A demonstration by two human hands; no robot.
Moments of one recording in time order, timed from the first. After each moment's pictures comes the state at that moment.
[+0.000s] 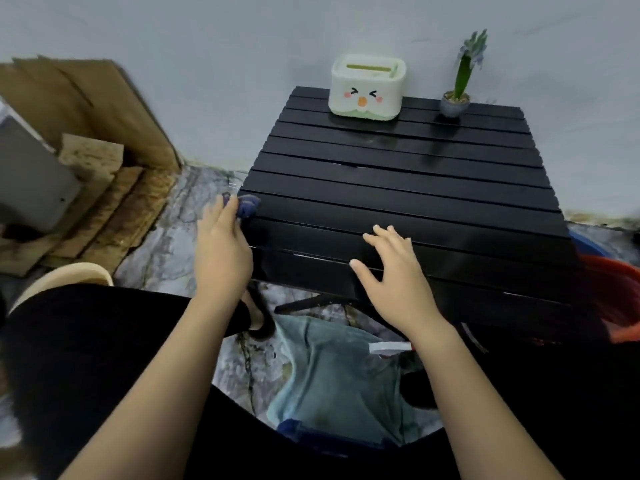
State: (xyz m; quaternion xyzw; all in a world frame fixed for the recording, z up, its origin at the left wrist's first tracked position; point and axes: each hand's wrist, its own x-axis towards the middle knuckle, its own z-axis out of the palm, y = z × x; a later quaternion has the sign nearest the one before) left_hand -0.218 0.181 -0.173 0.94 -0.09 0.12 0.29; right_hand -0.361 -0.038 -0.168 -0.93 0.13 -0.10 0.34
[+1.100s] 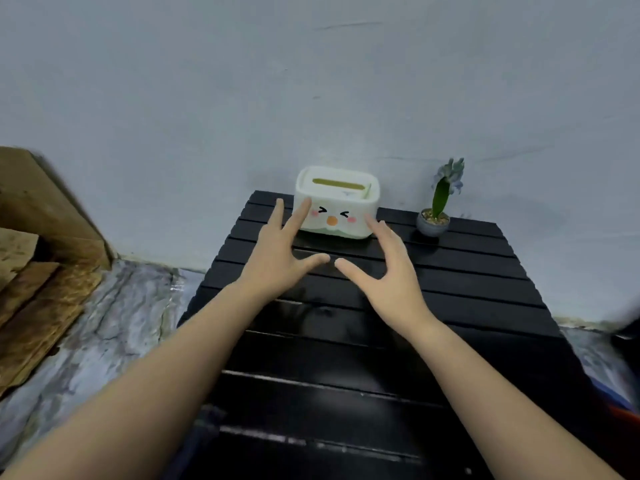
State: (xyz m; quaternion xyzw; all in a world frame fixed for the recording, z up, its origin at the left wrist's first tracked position) left_hand -0.009 -0.020 -0.147 0.87 -0.30 -0.04 0.39; right_hand -0.143 -0.170 -0.134 -0.84 0.13 -0.20 0.48
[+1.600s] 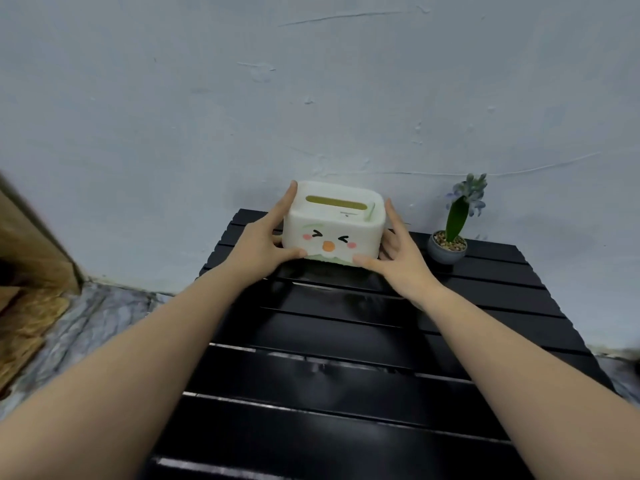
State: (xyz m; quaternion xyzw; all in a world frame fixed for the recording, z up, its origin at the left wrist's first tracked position) left_hand 0.096 -0.057 -0.167 0.78 -0.33 -0.12 0.51; right_hand -0.032 -0.277 -0.180 -0.78 0.11 -0.15 0.60
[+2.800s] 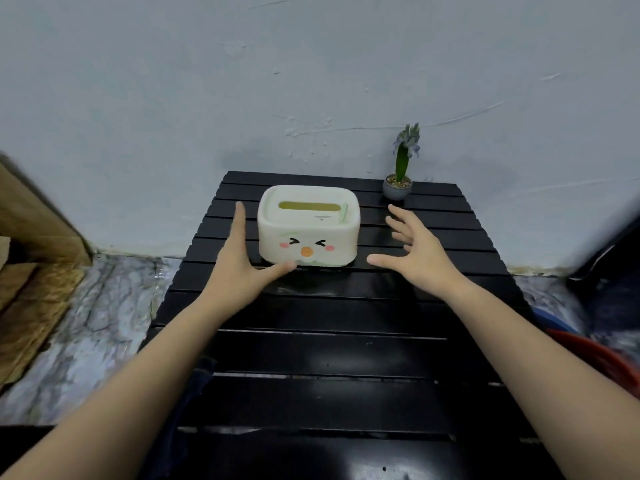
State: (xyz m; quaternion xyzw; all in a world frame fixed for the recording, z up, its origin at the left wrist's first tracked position) left_hand -0.072 0.029 -0.151 0.83 -0.23 -0.11 0.49; right_hand -0.209 -0.235 -0.137 -0.84 0.22 -0.11 0.48
